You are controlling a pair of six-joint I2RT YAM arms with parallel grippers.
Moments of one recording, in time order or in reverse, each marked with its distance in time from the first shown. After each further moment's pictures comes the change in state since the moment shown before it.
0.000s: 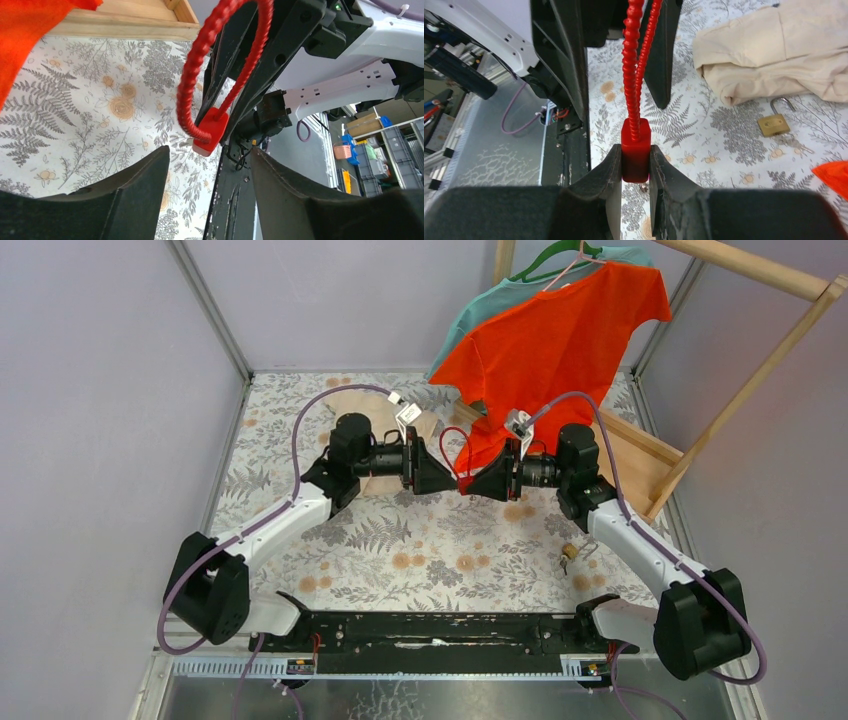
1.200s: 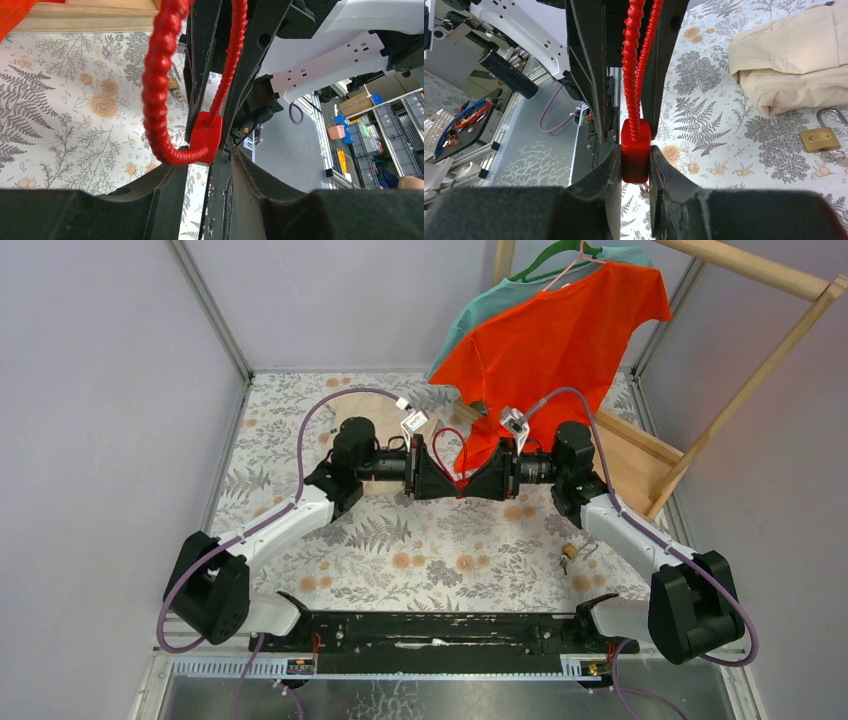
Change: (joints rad) left arm -0.026 0.000 -0.023 0.029 0.062 0.025; right arm 0.012 0.077 -0.003 0.200 -0.125 0.200
